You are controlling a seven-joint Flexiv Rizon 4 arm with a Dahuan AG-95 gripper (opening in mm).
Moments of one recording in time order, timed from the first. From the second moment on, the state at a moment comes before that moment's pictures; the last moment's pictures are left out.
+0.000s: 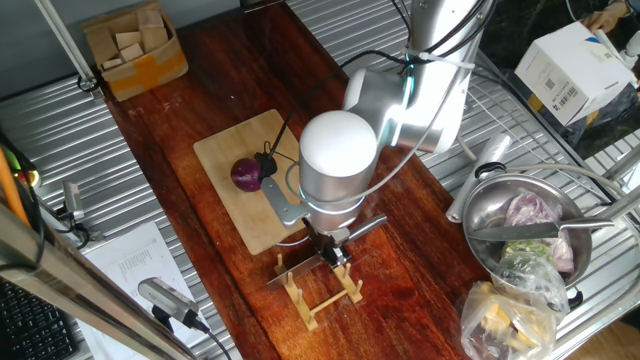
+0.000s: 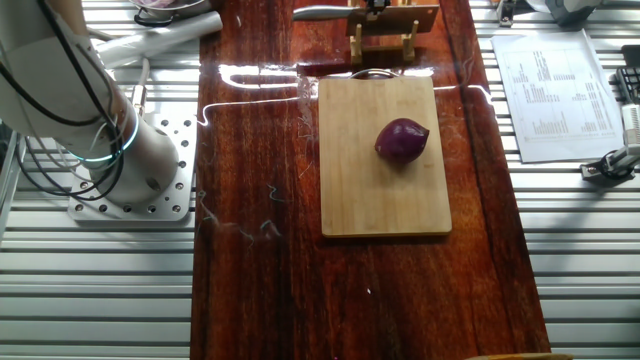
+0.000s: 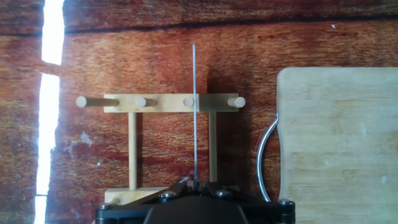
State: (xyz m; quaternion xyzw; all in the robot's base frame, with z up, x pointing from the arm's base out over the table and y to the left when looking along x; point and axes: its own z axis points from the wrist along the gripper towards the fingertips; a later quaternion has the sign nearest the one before) arm 0.456 0.296 0.094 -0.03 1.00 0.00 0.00
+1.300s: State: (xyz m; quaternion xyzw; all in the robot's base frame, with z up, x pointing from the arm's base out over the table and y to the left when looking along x) arm 0.463 0.288 0.091 -0.04 1.00 0.00 0.00
